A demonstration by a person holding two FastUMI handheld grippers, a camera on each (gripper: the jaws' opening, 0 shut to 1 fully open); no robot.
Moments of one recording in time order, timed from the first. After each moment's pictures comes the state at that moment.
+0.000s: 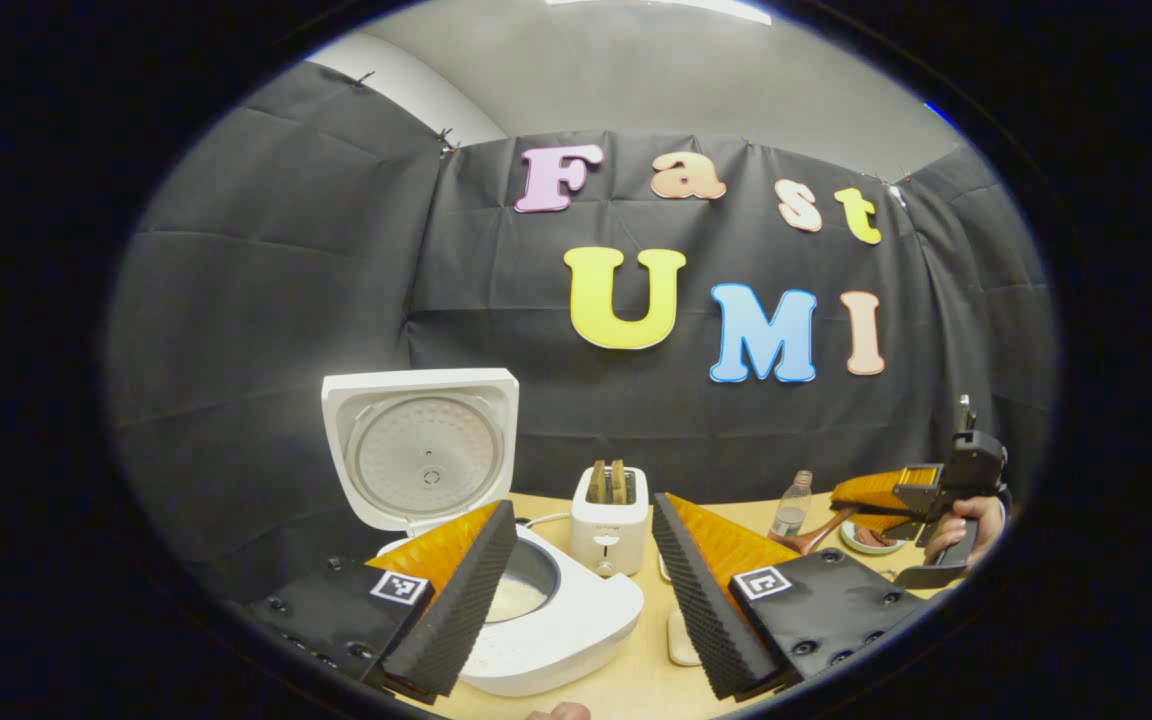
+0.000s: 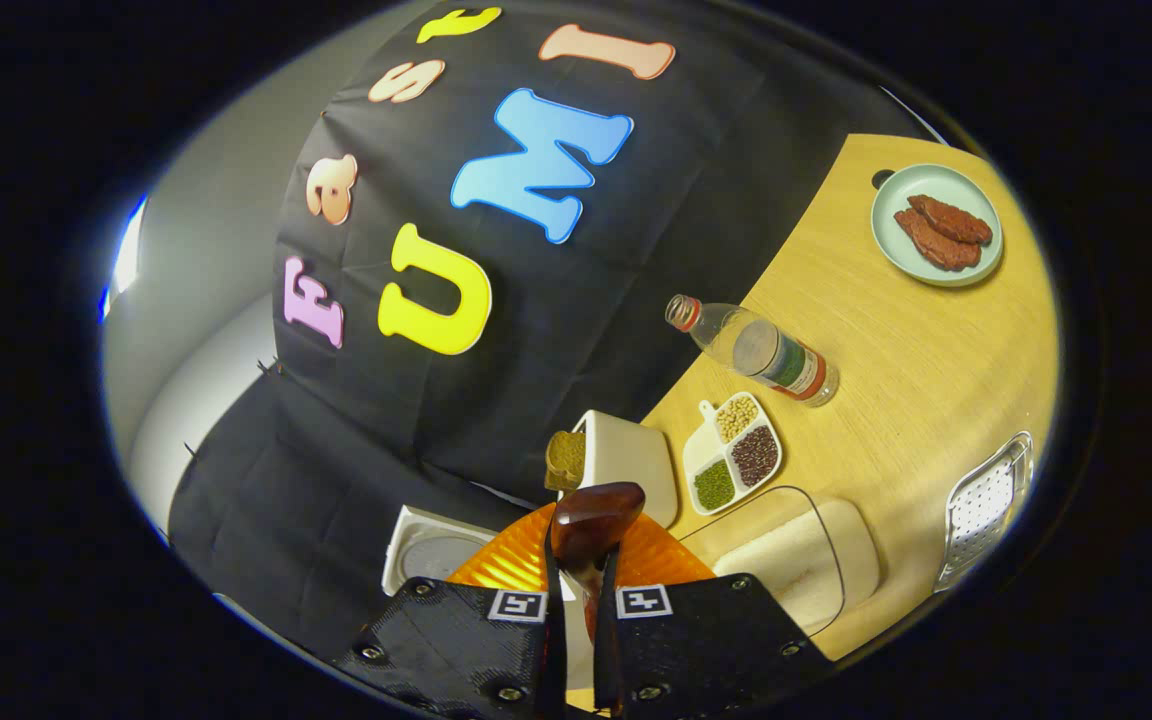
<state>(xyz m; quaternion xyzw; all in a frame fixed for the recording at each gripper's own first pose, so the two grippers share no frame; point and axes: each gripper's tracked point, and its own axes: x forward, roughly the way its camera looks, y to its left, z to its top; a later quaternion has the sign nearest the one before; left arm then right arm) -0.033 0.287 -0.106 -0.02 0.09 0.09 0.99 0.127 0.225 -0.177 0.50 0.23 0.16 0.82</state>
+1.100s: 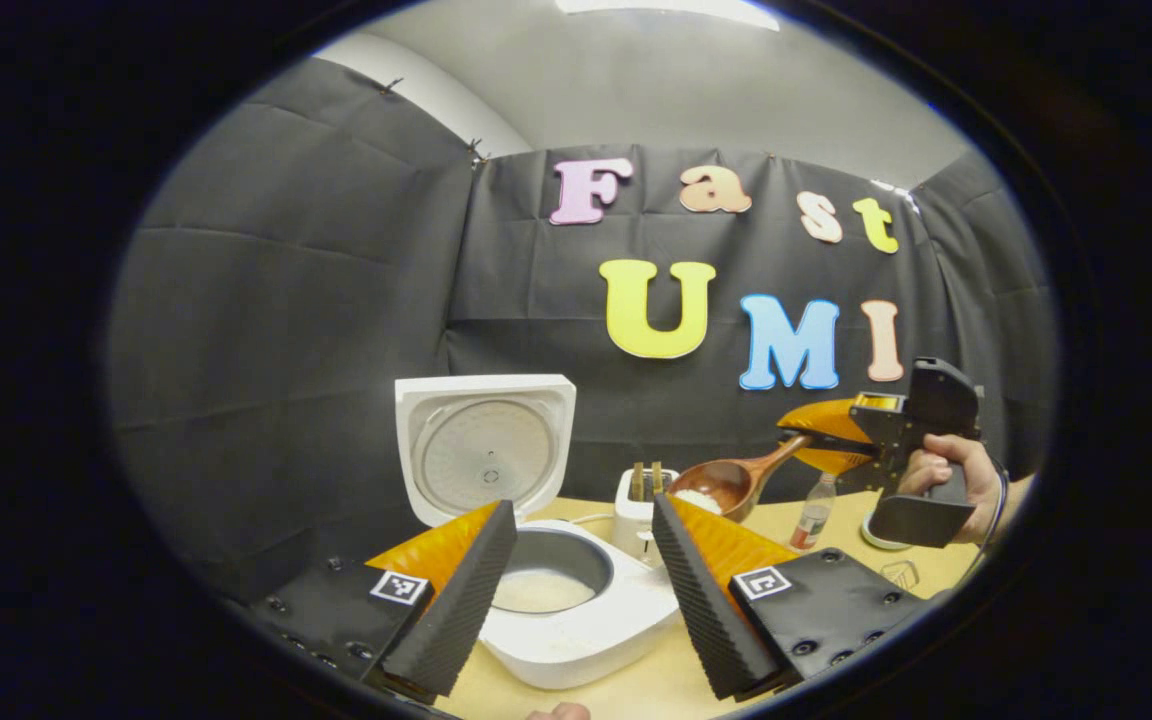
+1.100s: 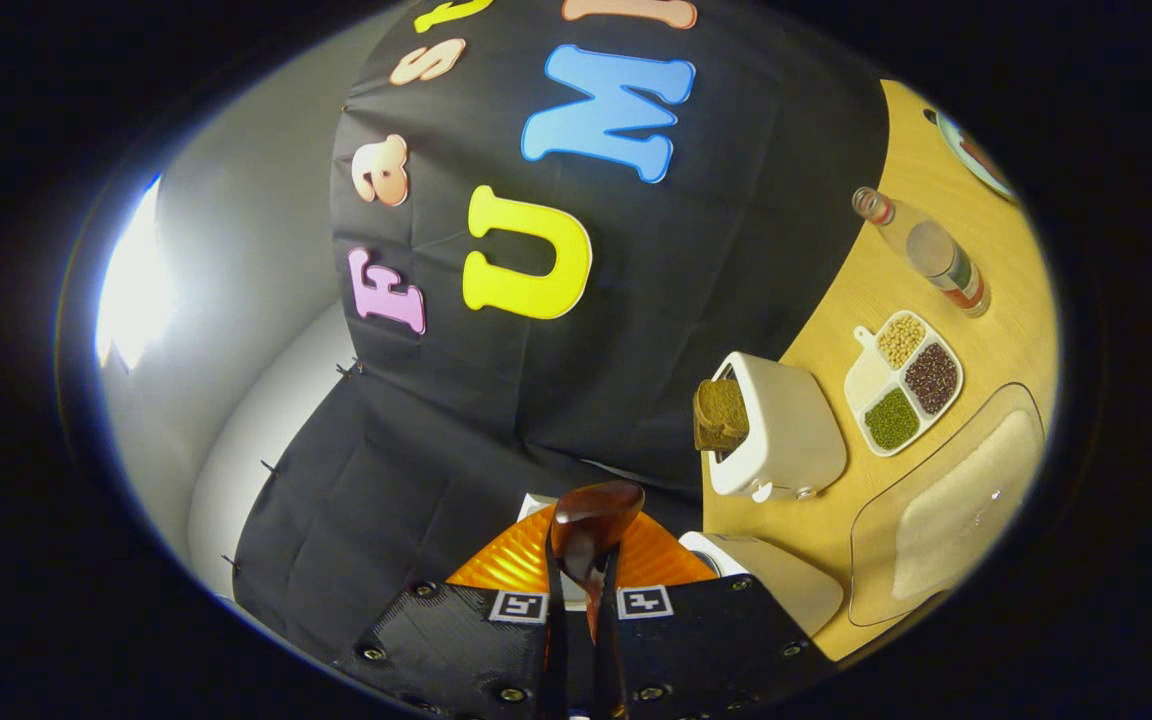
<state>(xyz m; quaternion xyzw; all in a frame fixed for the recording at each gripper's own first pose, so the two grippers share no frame) -0.082 0.336 -0.103 -0.01 0.08 0.12 0.99 0.138 0.377 -0.109 0.52 0.23 0.28 0.77</state>
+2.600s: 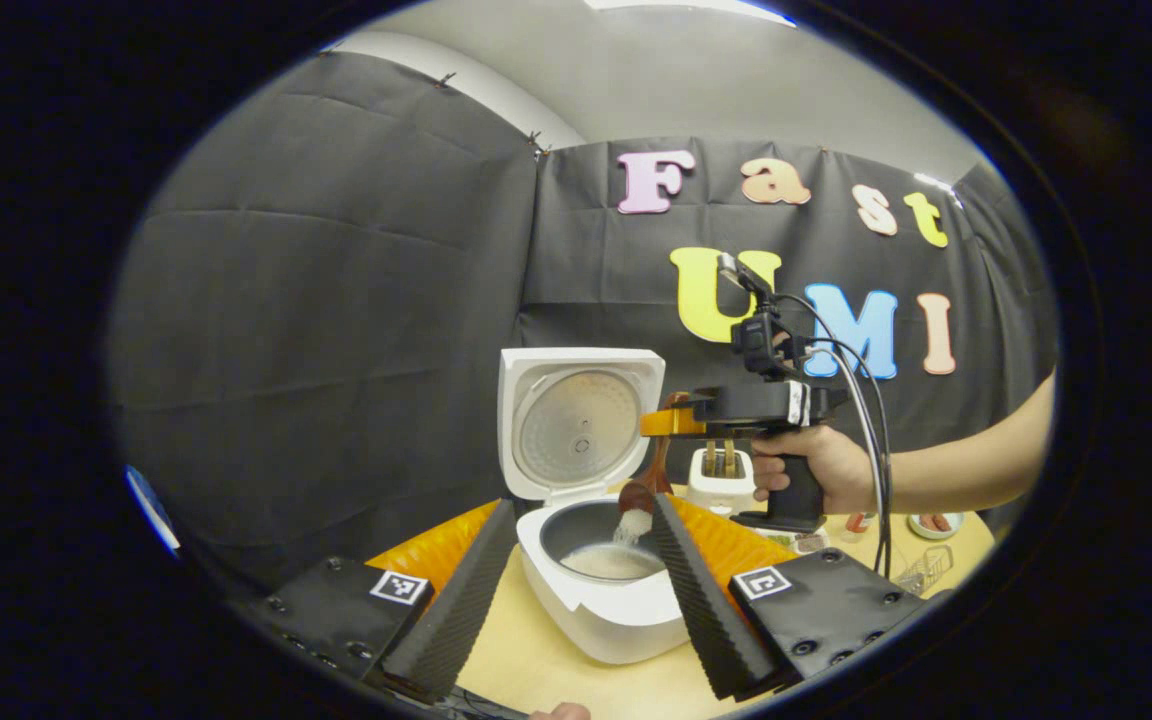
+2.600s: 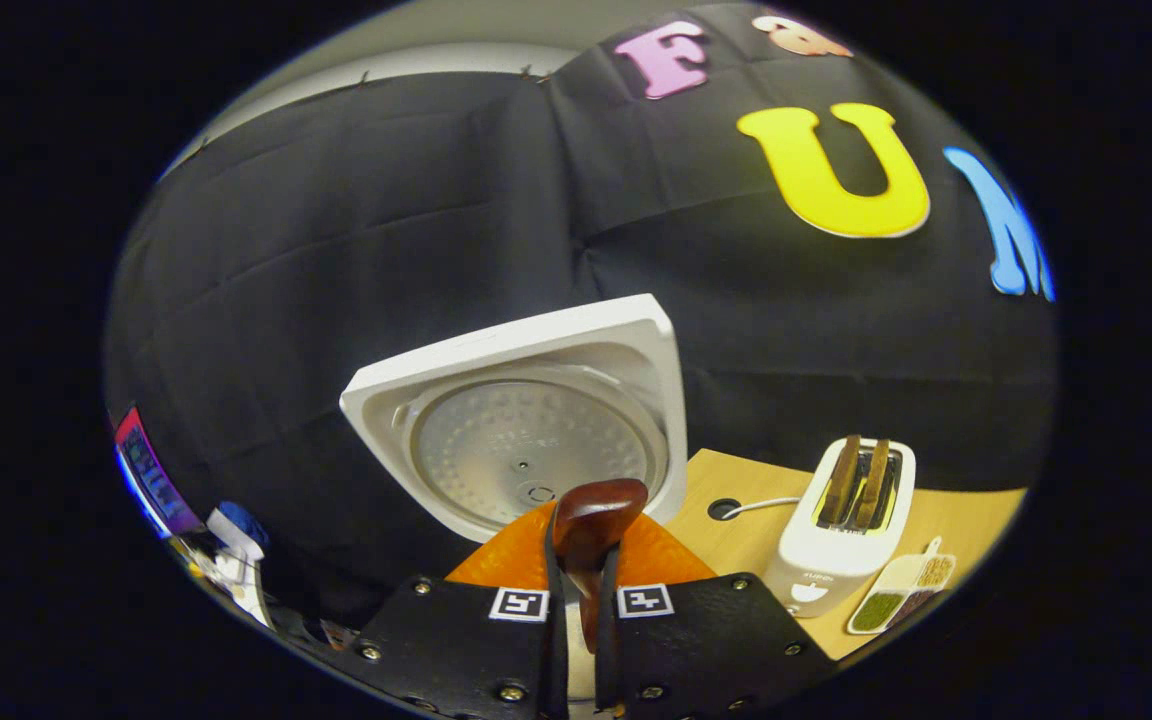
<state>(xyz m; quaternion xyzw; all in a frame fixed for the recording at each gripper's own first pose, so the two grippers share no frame) -0.143 0.397 -0.130 -0.02 0.09 0.22 0.97 0.145 0.616 -0.190 -0.04 0.18 0.45 0.87</state>
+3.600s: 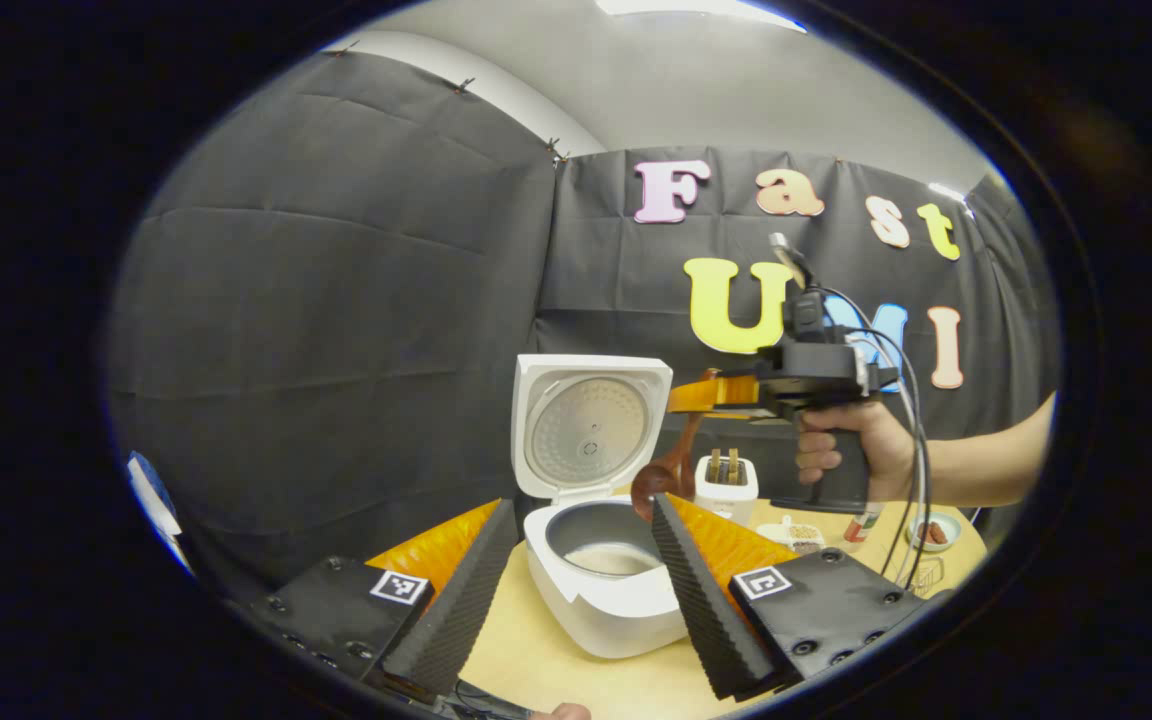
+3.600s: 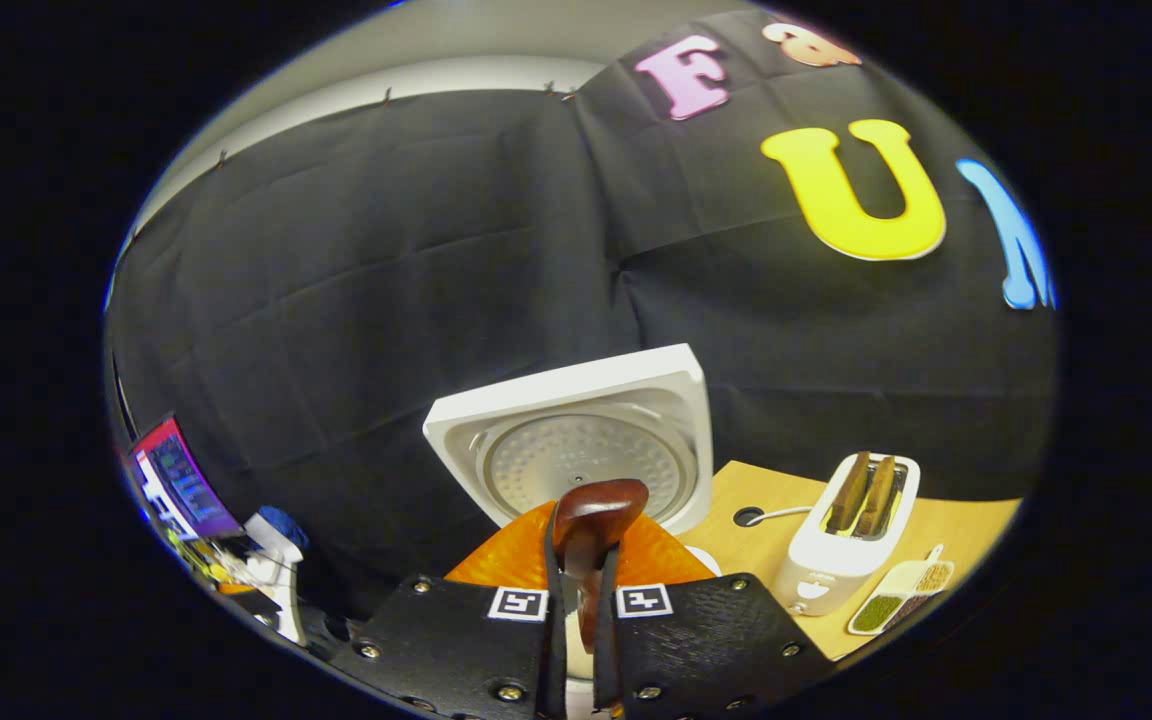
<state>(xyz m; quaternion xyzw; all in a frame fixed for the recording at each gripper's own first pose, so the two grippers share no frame) -0.162 0.383 -0.117 -0.03 0.08 0.23 0.97 0.120 0.564 -0.127 0.08 0.20 0.46 0.86</state>
